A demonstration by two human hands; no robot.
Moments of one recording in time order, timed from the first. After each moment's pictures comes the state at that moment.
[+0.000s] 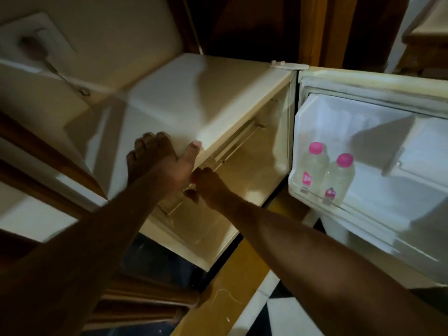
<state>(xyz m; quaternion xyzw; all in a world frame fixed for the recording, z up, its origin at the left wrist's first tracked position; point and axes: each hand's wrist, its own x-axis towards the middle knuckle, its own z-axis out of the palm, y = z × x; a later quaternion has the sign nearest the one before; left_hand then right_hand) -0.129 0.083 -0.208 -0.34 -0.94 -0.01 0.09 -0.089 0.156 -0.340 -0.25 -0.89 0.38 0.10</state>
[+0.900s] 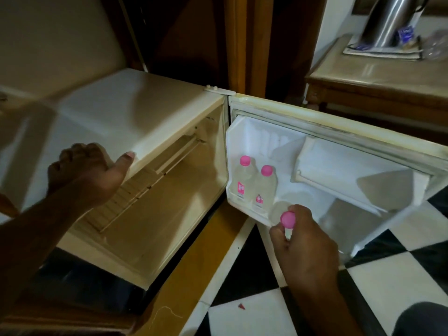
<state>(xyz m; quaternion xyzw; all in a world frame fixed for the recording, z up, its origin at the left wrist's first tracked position) -0.122 0.079 -0.203 -0.38 -0.92 0.00 0.12 0.229 0.131 -0.294 -0.58 -0.74 0.15 0.30</state>
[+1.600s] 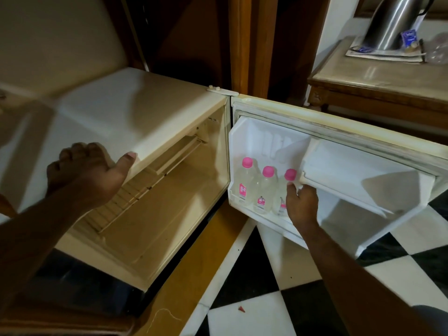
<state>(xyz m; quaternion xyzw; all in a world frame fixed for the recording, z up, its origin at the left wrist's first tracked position) -0.124 0.077 -0.203 -0.38 -0.92 0.01 0.12 0.205 0.287 -0.391 -0.60 -0.58 0.35 0.42</state>
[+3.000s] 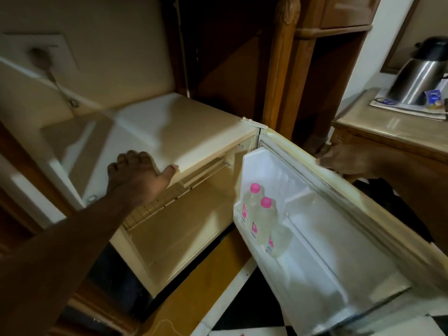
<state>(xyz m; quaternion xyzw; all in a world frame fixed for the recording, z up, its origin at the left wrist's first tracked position) -0.122 0.075 -0.201 -0.37 -0.92 -0.01 0.09 0.217 0.356 -0.156 -0.47 -0.81 0.34 -0.01</state>
